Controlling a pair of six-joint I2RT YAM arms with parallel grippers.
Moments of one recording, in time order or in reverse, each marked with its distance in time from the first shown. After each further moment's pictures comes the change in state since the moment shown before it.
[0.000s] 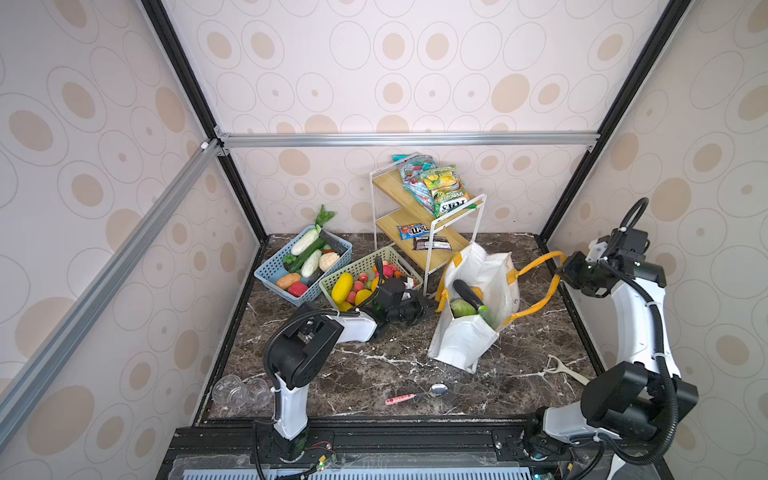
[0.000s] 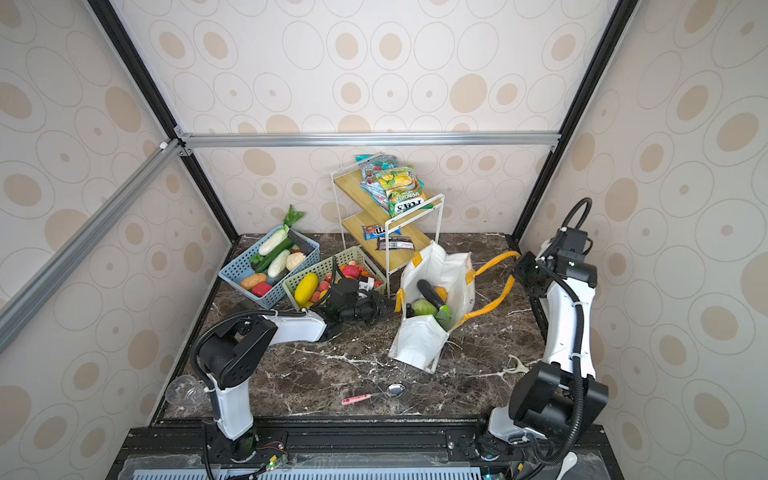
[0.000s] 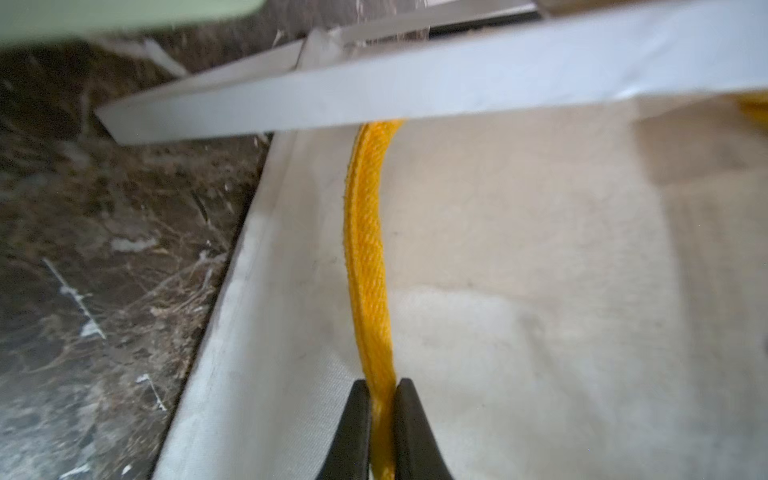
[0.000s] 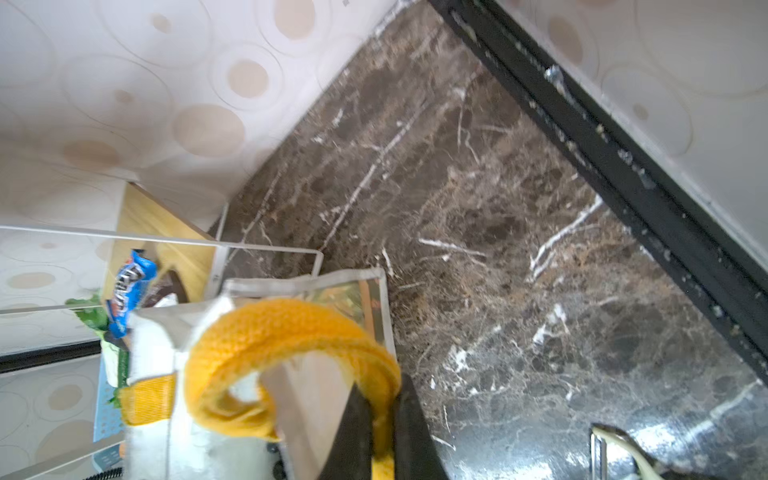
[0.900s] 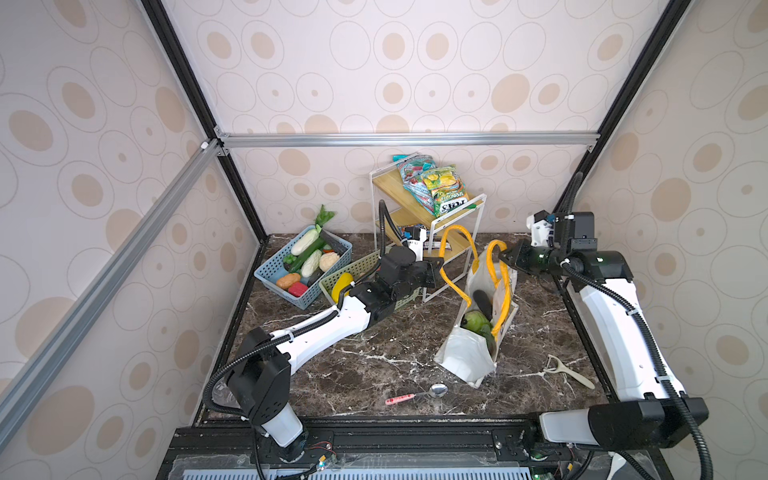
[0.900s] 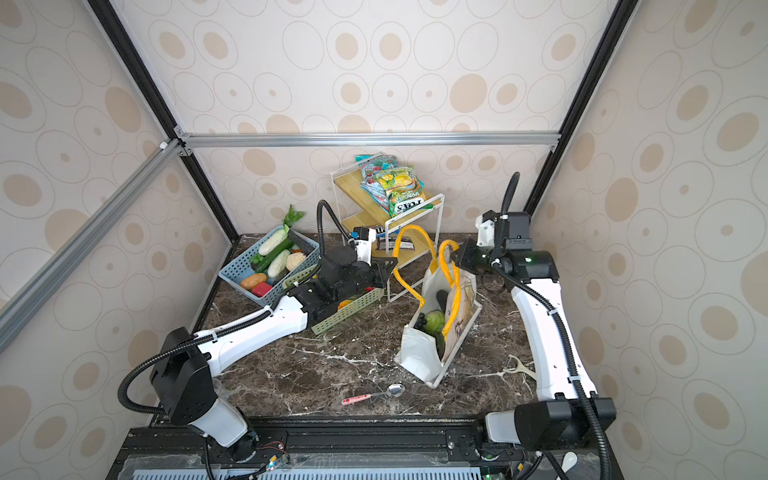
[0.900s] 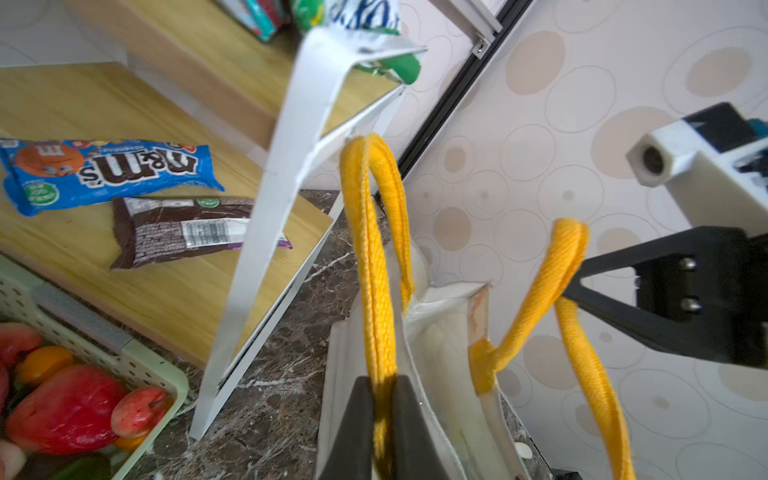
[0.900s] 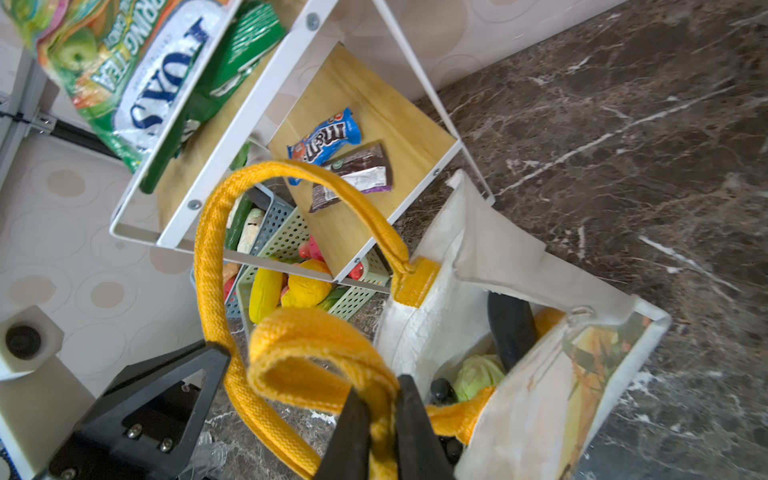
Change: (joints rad) left arm -0.114 -0.248 0.298 -0.352 -0.415 0.722; right arm 0.467 -0.079 0.018 0.035 -0.048 0.041
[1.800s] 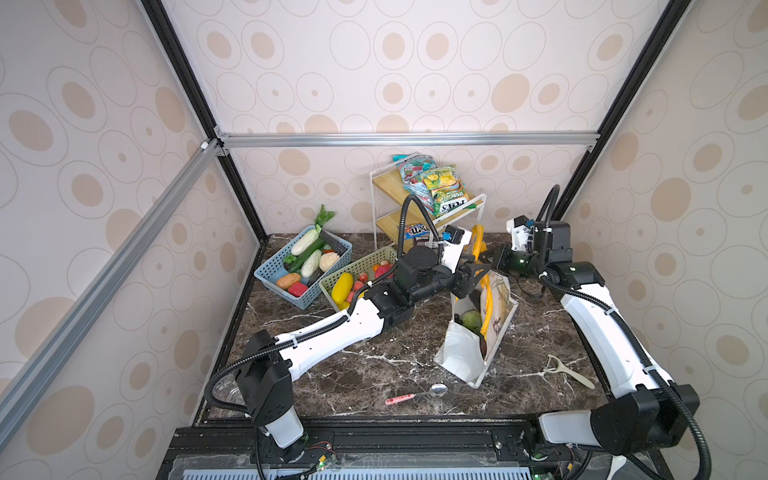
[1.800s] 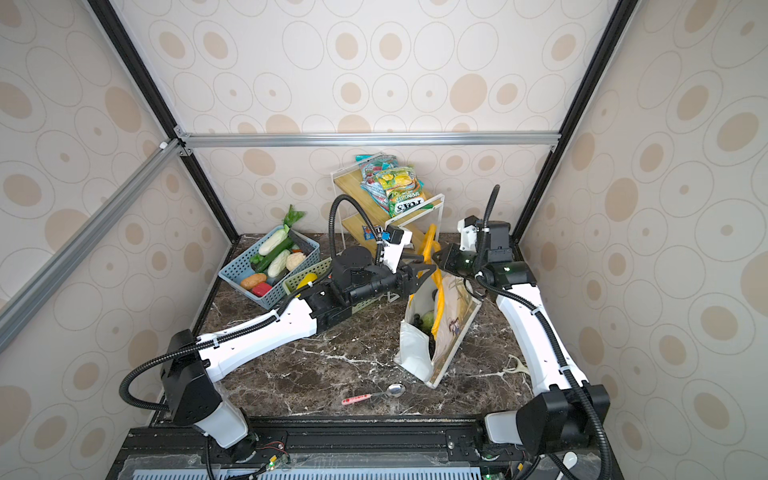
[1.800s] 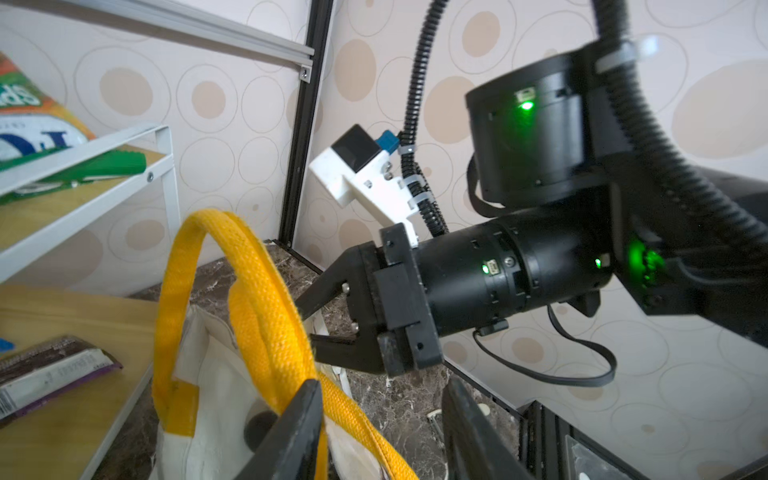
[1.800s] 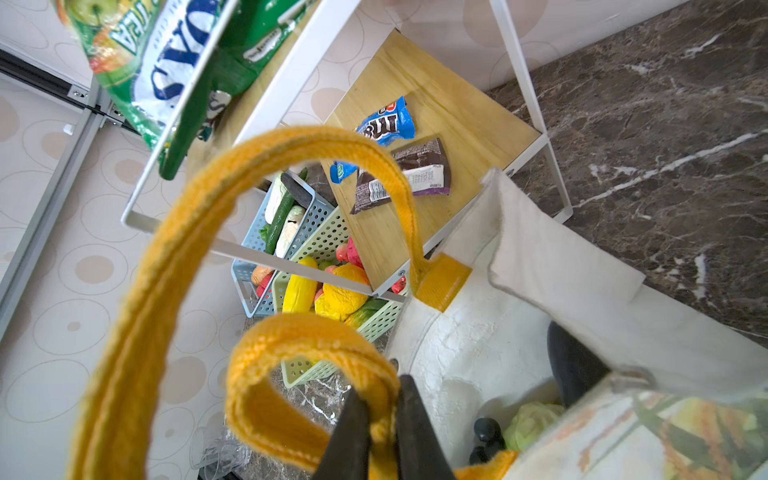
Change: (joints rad) left arm -0.126 0.030 0.137 0.025 0.104 0.246; right arm 0.058 -0.026 -0.197 0.288 -0.059 0.074
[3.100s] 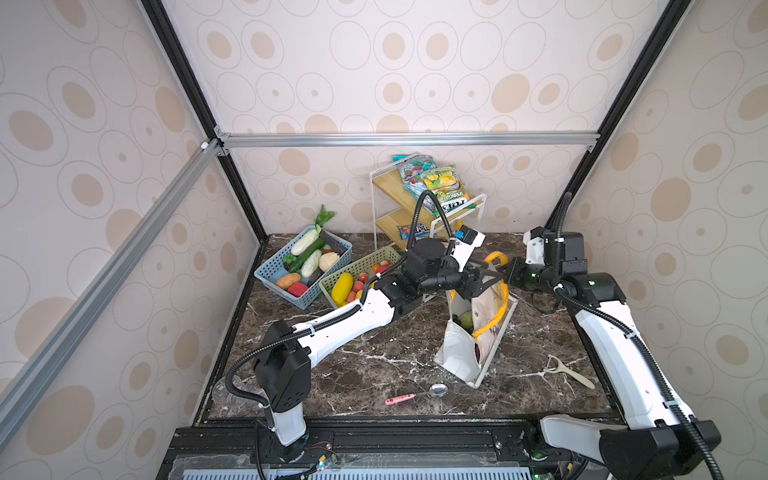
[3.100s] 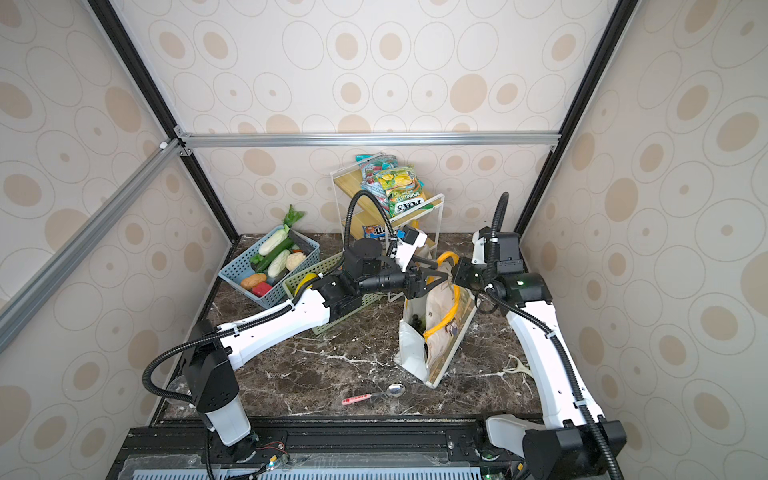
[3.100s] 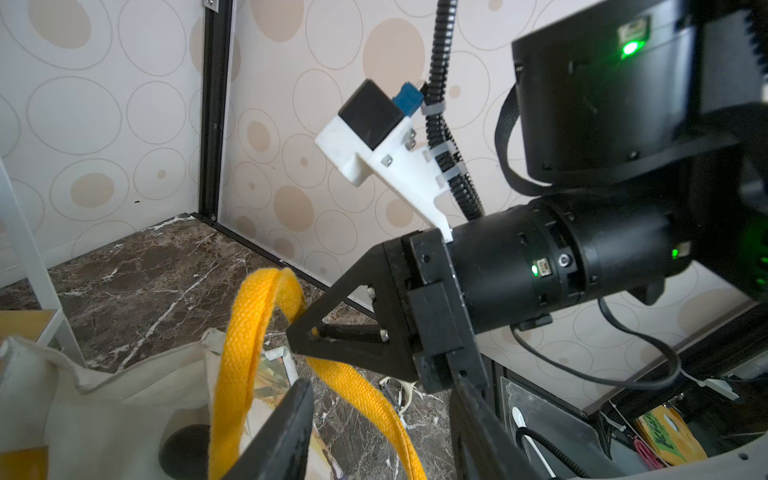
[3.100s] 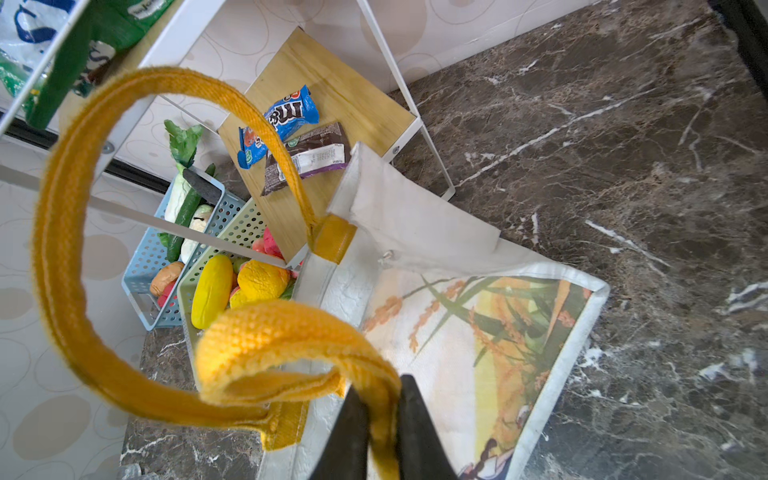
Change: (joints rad) left arm 0.040 0.113 0.111 -0.049 0.291 -0.010; right arm -0.001 -0.117 -0.005 -0.236 0.266 -0.089
